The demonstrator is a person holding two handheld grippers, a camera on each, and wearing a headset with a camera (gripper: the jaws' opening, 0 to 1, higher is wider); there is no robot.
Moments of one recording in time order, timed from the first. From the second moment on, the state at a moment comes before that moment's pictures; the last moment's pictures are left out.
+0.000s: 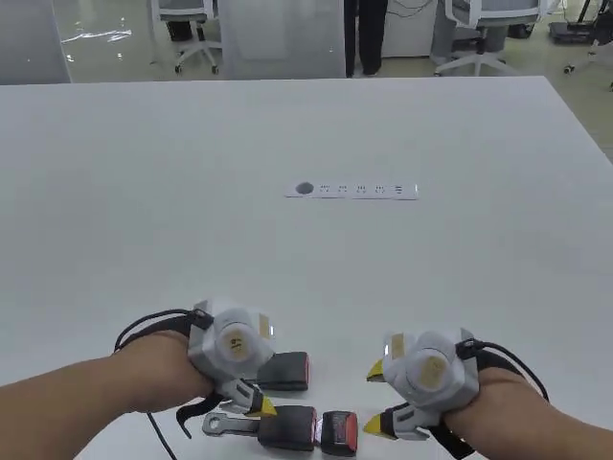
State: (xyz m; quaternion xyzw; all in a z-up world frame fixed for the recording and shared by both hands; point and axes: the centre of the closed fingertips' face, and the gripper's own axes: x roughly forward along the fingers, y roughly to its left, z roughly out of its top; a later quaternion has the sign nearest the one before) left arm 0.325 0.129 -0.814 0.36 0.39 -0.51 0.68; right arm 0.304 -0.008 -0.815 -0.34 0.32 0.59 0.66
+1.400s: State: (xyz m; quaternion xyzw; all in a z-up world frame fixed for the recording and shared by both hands) left arm 0.344 0.131 -0.858 0.40 0.43 -0.55 0.59; right arm 0.354 -0.101 -0.853 -0.37 0.38 0.58 0.62
